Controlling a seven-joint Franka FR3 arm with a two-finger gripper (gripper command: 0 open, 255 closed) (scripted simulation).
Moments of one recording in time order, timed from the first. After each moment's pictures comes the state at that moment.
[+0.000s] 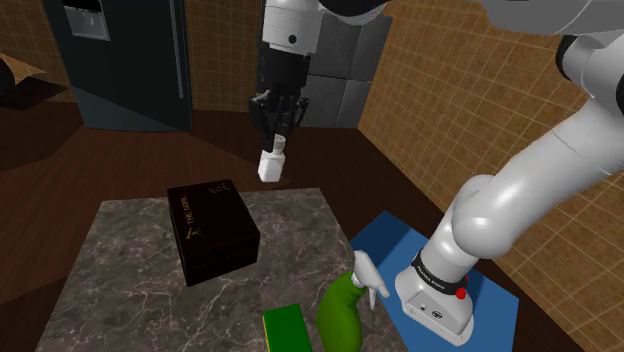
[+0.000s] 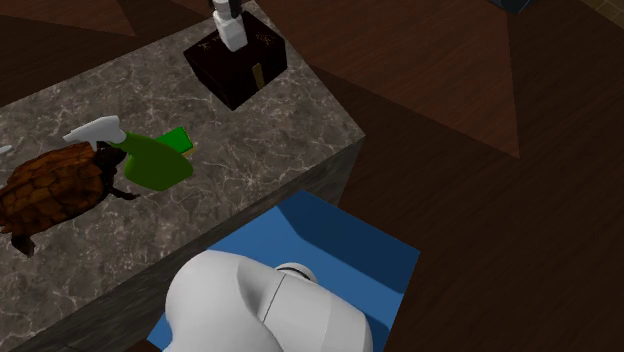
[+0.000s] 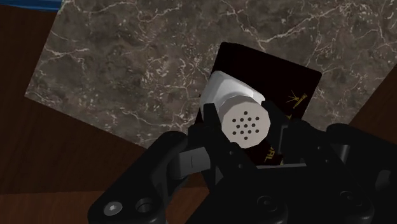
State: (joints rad) arm 0.14 -0.29 0.43 -2.02 0.25 1.73 0.43
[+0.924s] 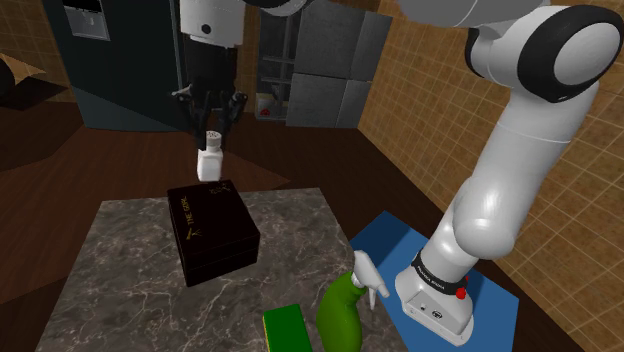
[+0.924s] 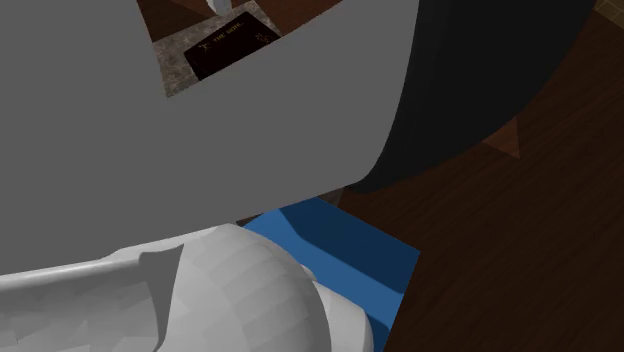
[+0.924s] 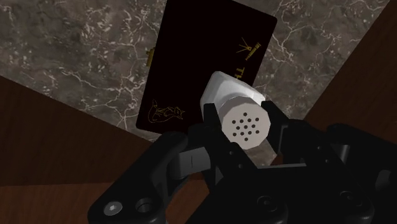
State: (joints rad) arm 0.18 0.11 0.53 -1.65 0.07 1.74 0.62
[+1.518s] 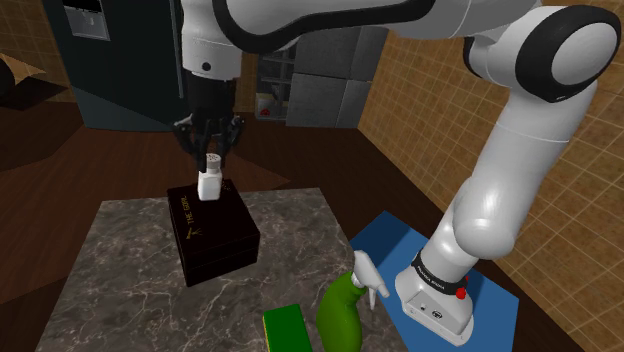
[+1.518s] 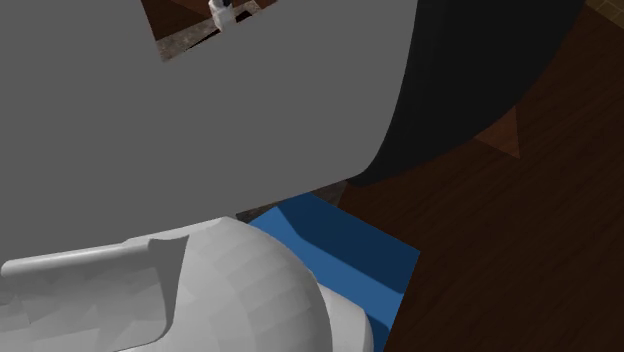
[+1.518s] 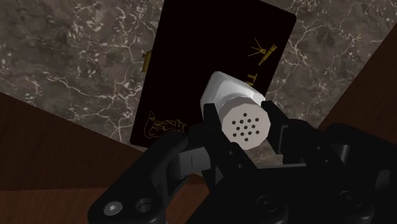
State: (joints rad) arm 0.18 0.12 0.53 -1.76 0.07 1.86 0.61
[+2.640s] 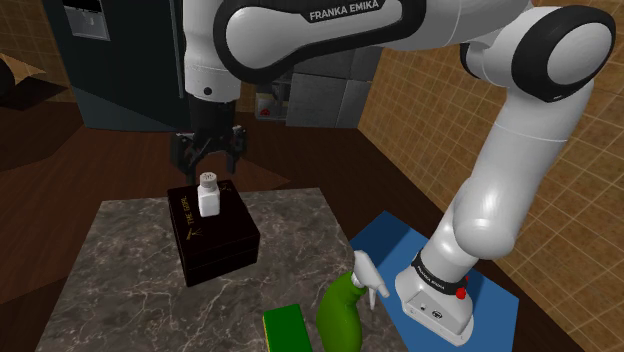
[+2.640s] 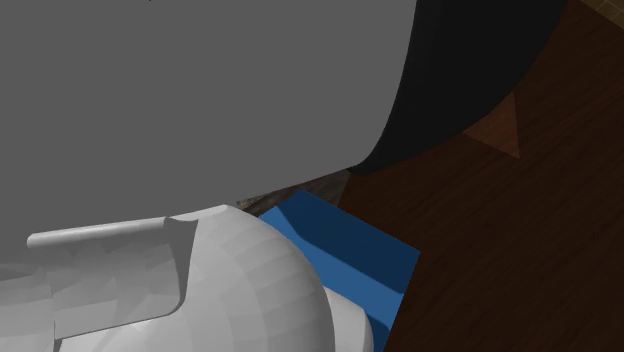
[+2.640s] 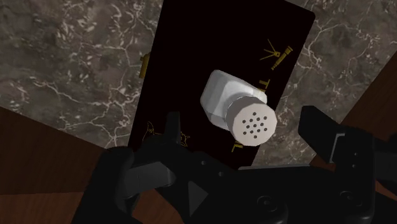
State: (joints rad) arm 0.18 0.13 0.53 -1.84 0.06 1.95 0.61
